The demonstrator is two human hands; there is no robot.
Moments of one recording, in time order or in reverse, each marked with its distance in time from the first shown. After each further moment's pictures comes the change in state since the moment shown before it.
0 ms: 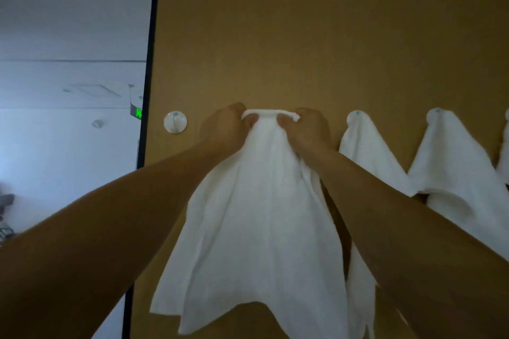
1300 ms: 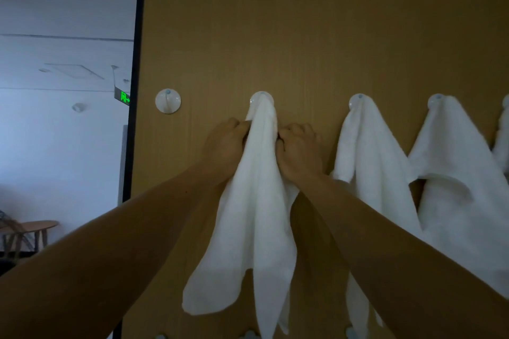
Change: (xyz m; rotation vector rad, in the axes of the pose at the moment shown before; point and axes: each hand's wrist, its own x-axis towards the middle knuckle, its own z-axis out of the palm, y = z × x) left_hand -0.052 -0.016 0.043 -0.424 -0.086 -0.123; right_hand -0.044 0.049 0.040 -0.500 -0.017 -0.323
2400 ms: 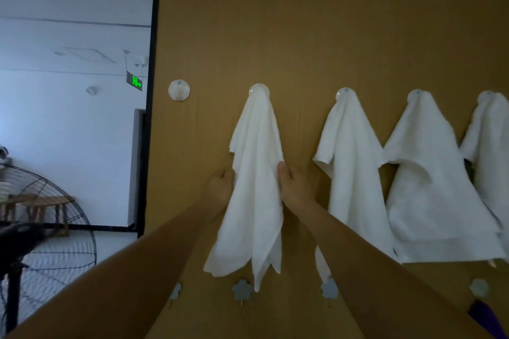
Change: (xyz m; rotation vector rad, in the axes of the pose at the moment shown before) left_hand -0.113 -0.022 0.019 -0.265 -0.059 -0.543; right_hand -0.106 -0.011 -0.024 0.563 -0.329 0.561
